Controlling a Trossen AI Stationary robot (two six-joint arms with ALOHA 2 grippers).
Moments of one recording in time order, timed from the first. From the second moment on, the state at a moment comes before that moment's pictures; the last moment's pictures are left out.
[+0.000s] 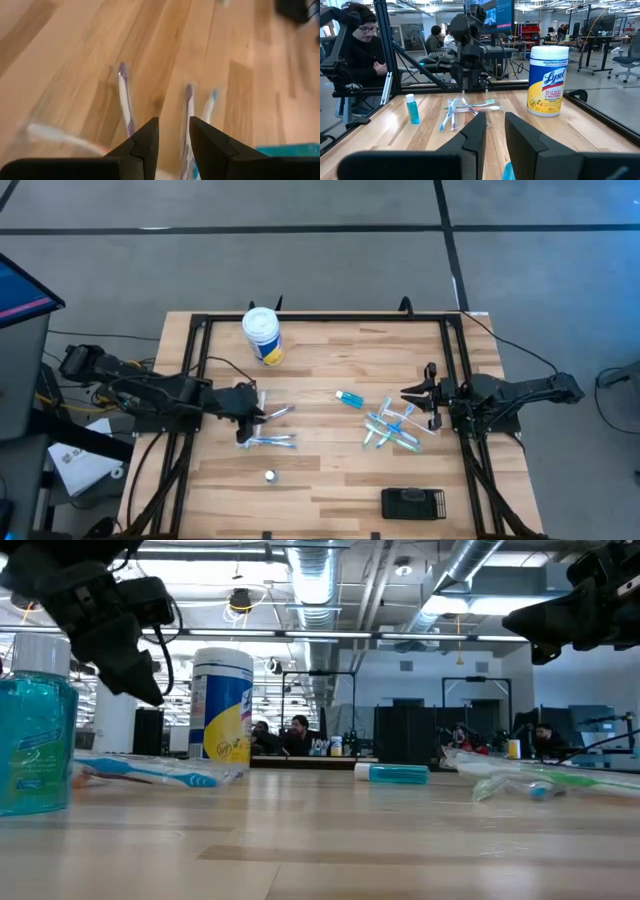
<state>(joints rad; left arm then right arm) -0.19 0.95 0.45 -0.31 -0.14 -0.51 0.16 0.07 0.01 0.11 0.21 0.02</state>
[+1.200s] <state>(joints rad) -0.19 1.24 0.59 -0.59 -0.08 -0.58 0.16 0.07 0.01 0.11 0.21 0.02</state>
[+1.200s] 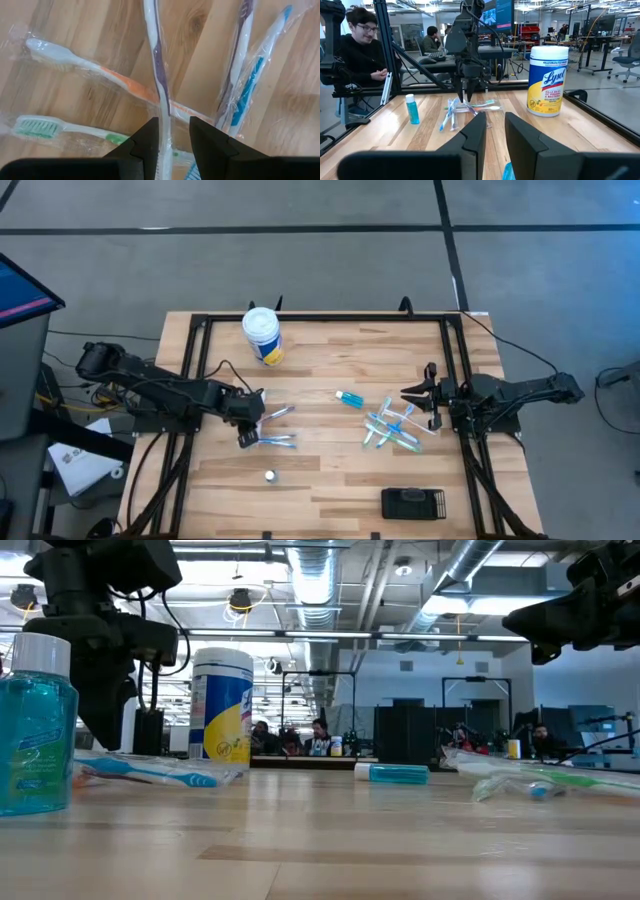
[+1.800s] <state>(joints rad) -0.19 1.35 0.59 -0.58 -0.08 -0.58 0.16 0.07 0.01 0.11 0.21 0.02</state>
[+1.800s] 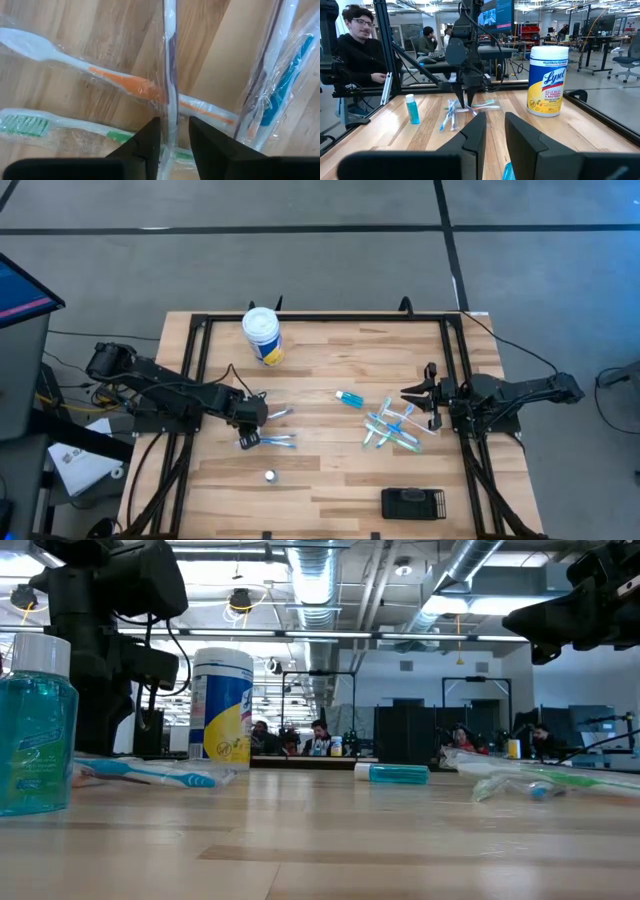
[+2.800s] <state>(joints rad) -0.15 1.35 0.79 -0.61 0.00 -0.58 0.16 0.07 0.02 0.19 0.34 0.02</state>
